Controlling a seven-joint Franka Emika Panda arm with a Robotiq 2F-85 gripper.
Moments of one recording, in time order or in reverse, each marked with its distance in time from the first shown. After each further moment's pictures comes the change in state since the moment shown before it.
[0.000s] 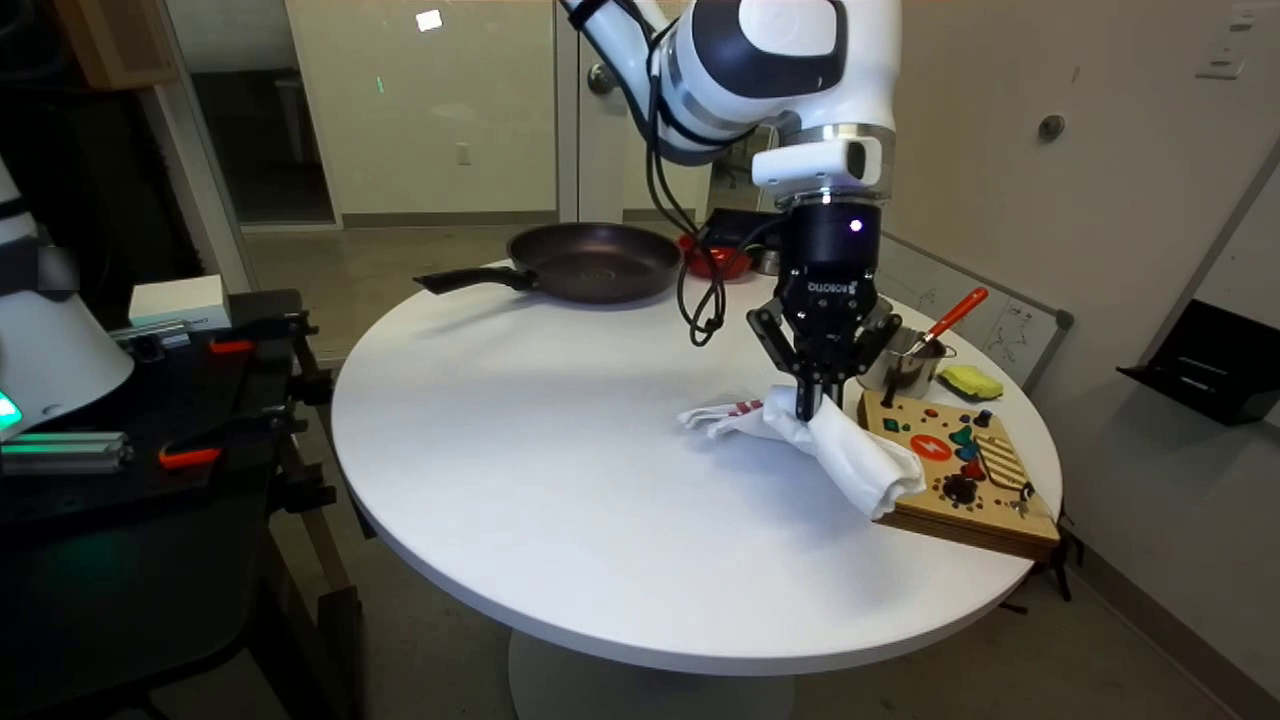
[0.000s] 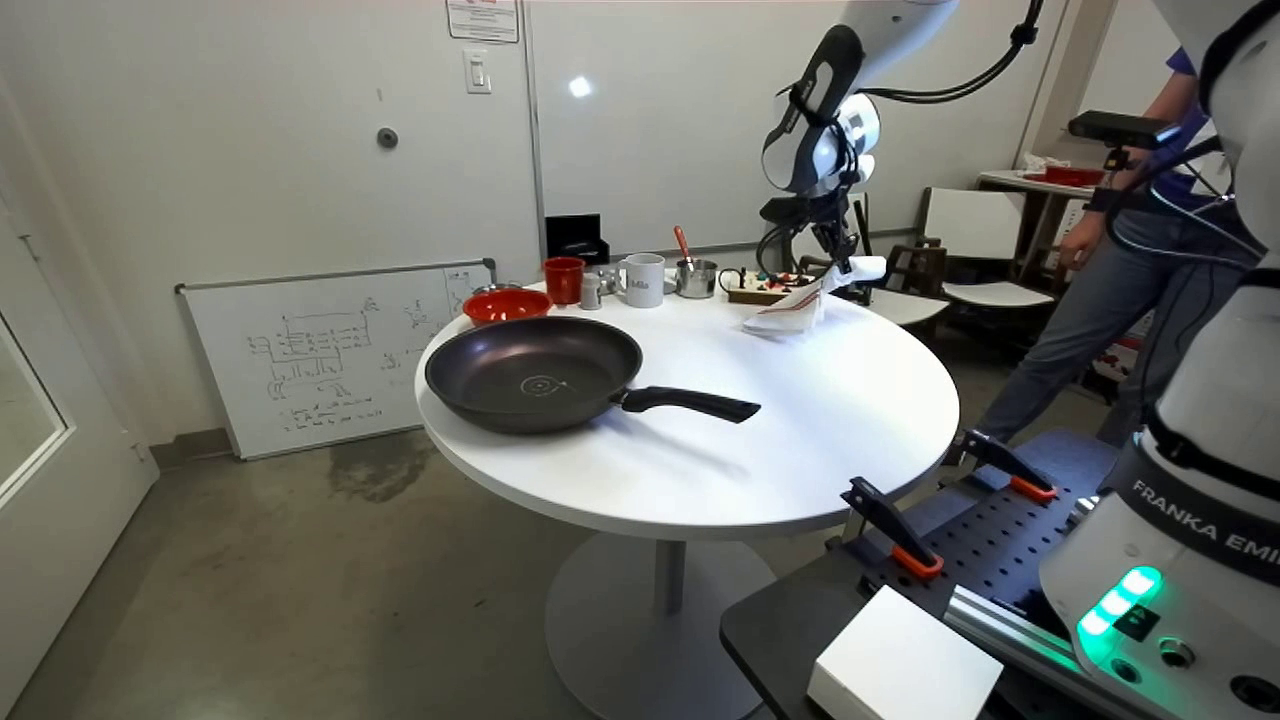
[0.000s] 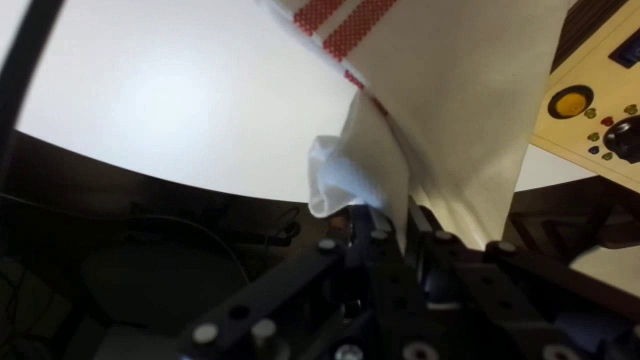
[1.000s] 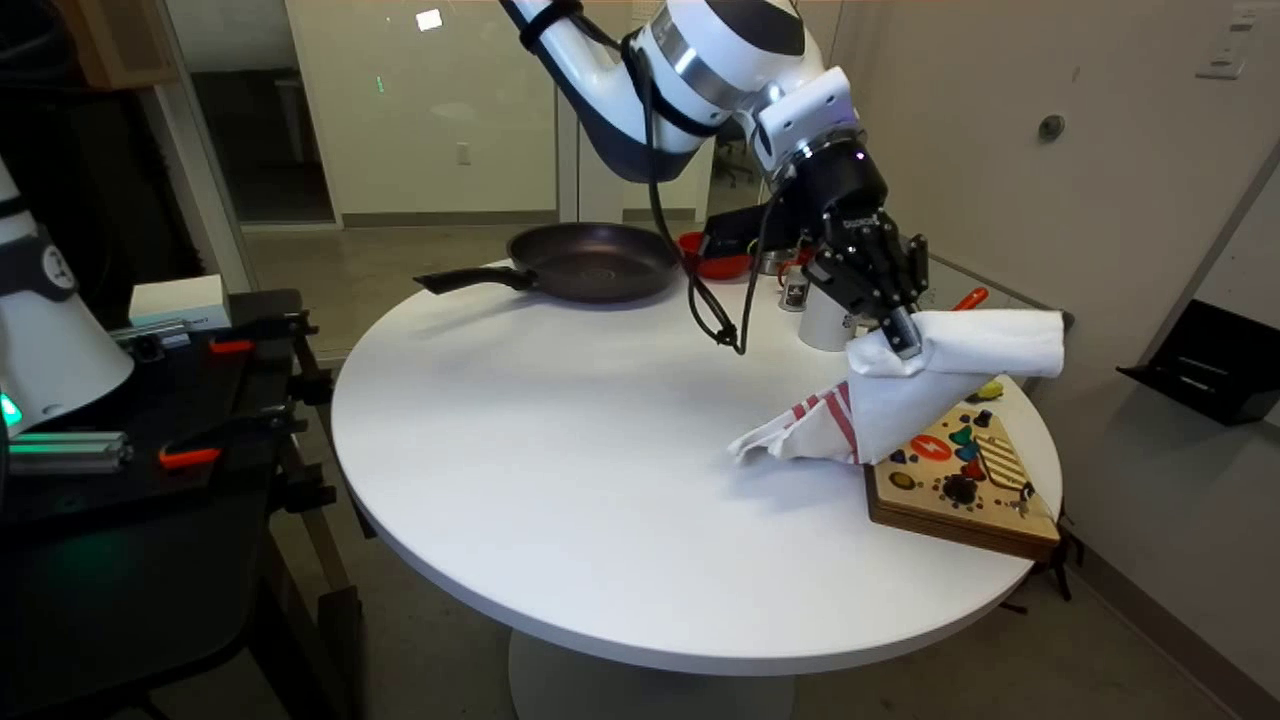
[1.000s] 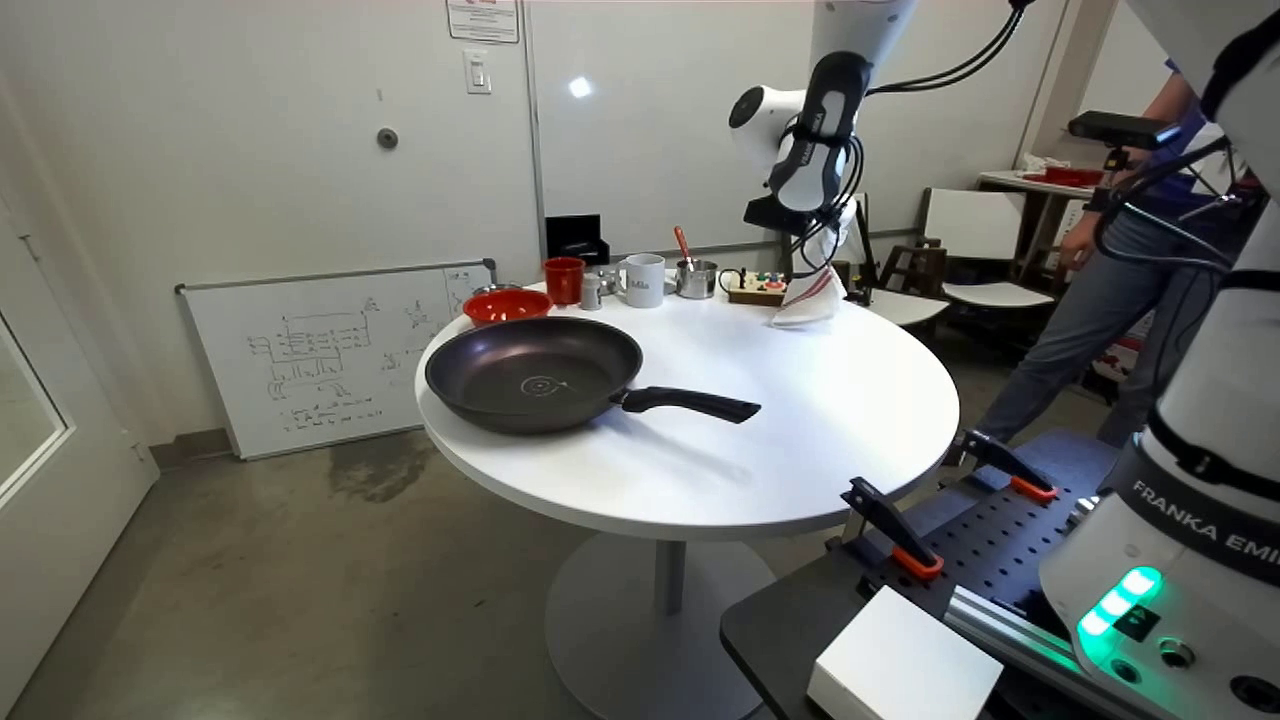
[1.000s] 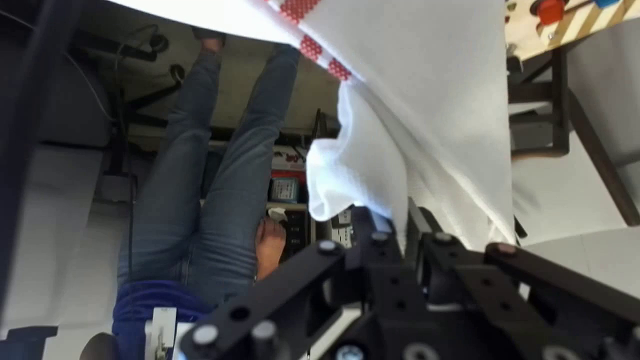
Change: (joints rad) arm 0.269 0.029 -0.255 -0.065 -0.521 0.215 0.240
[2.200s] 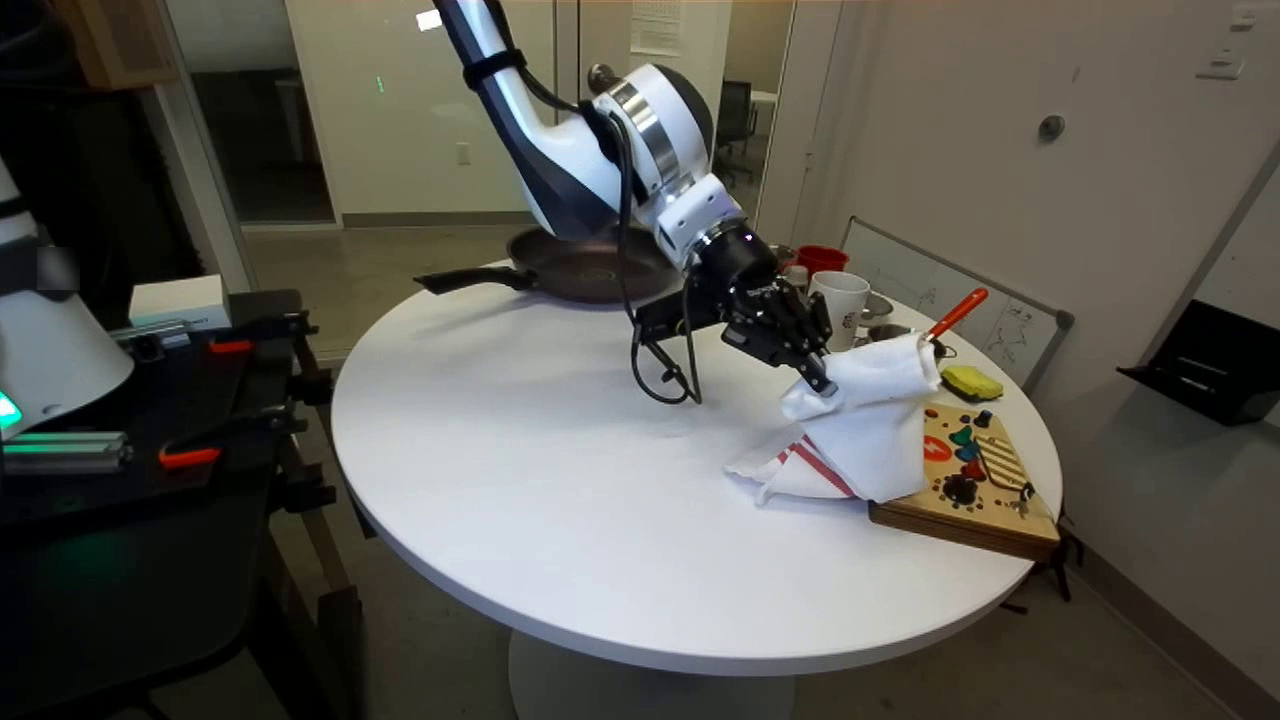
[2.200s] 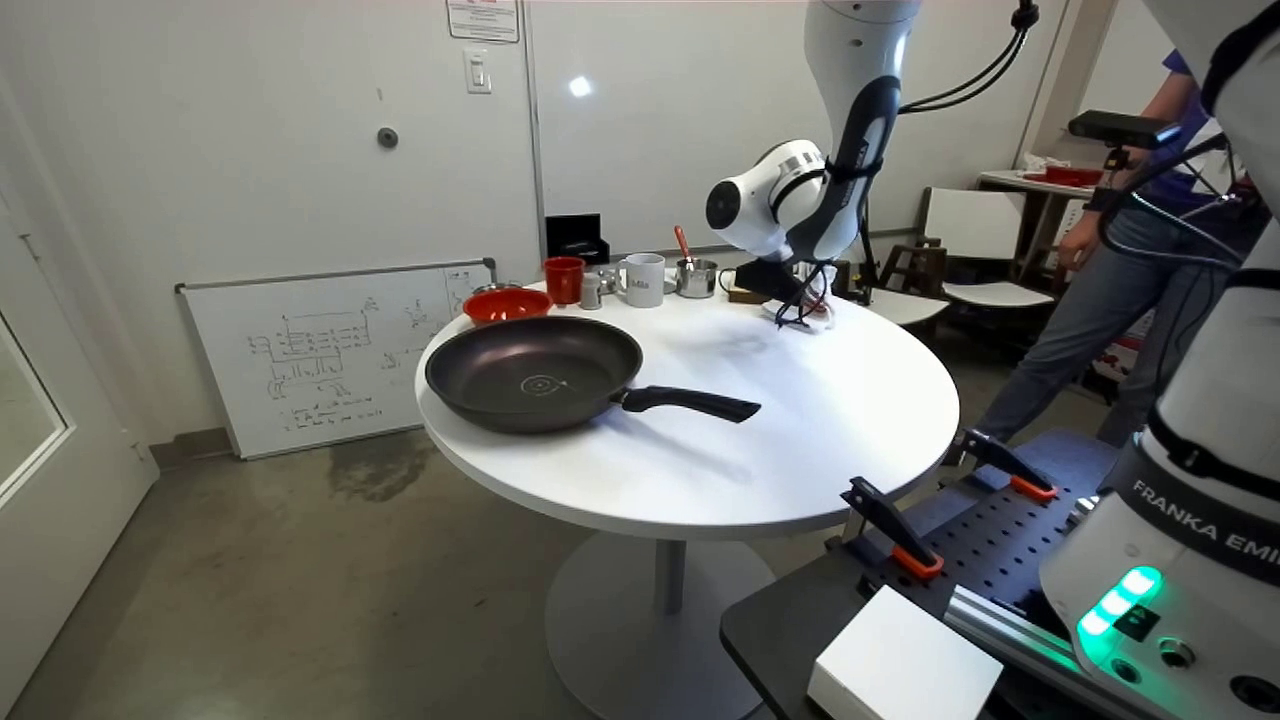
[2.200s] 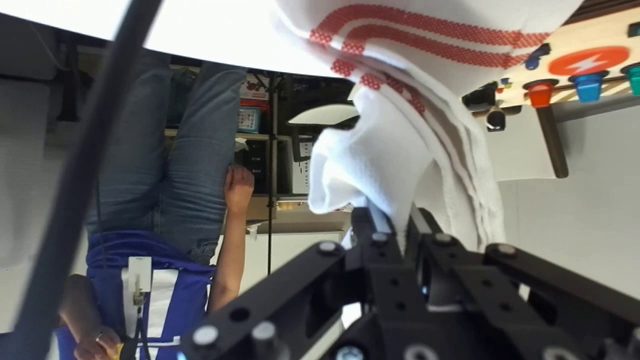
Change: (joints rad) arm -0.114 -0.028 0.296 -0.140 -0.709 -0.196 0.576
